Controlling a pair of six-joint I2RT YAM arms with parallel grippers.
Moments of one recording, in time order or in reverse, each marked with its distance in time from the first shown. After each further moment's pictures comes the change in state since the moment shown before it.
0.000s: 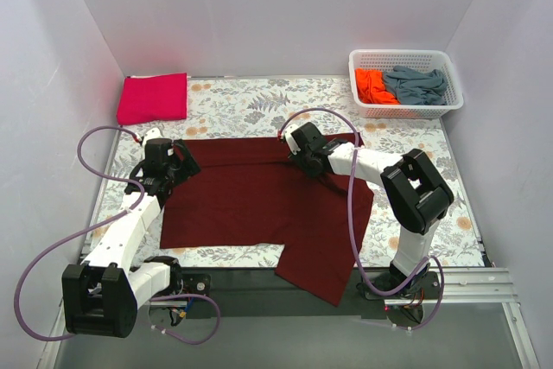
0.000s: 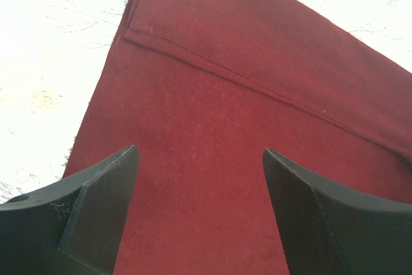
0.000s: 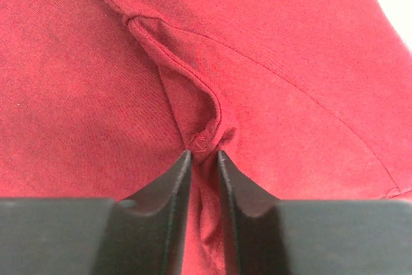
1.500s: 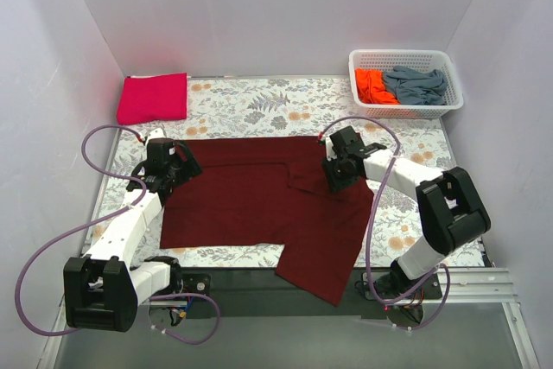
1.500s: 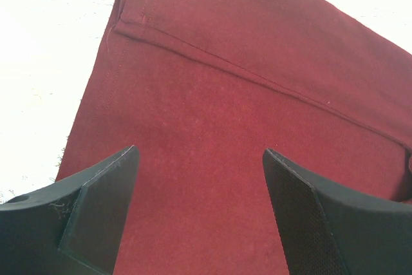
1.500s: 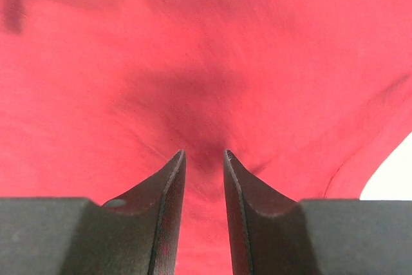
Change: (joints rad) left arm 0.000 0.036 0.000 0.006 0.030 0.014; right arm -0.189 -0.225 -0.186 -0.160 -0.242 0.203
